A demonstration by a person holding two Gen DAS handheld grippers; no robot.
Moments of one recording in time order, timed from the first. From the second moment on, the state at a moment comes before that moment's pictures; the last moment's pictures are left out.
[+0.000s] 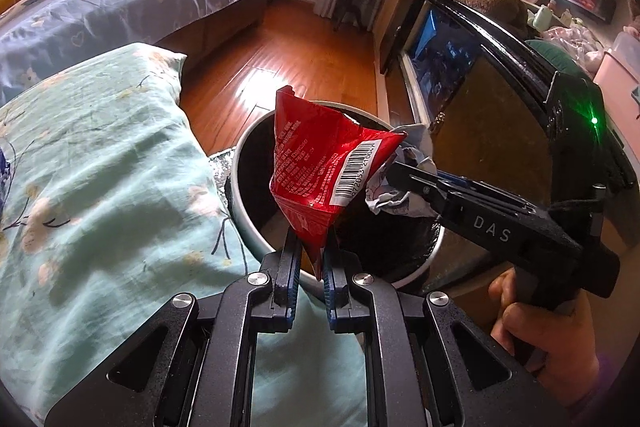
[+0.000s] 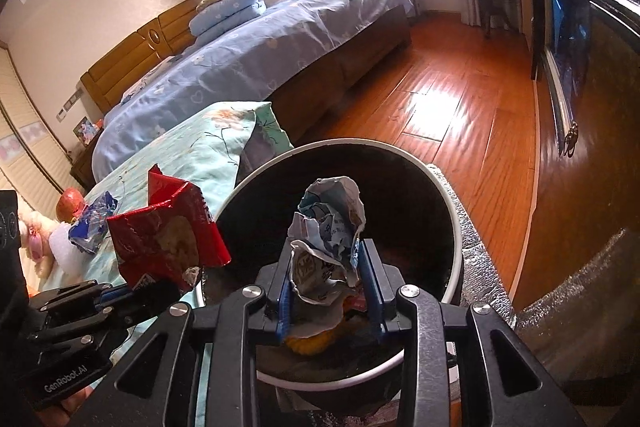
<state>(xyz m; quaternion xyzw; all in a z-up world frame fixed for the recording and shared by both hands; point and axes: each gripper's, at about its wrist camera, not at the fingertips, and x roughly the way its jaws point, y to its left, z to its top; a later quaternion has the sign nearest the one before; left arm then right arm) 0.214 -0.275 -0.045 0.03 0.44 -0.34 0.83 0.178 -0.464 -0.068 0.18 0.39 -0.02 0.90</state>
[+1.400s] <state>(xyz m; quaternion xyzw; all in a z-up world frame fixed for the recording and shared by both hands) 0.172 -0.036 -0.052 -0.09 0.41 -0.15 0.89 0.181 -0.311 -0.056 0.15 0.39 0.12 0.90</state>
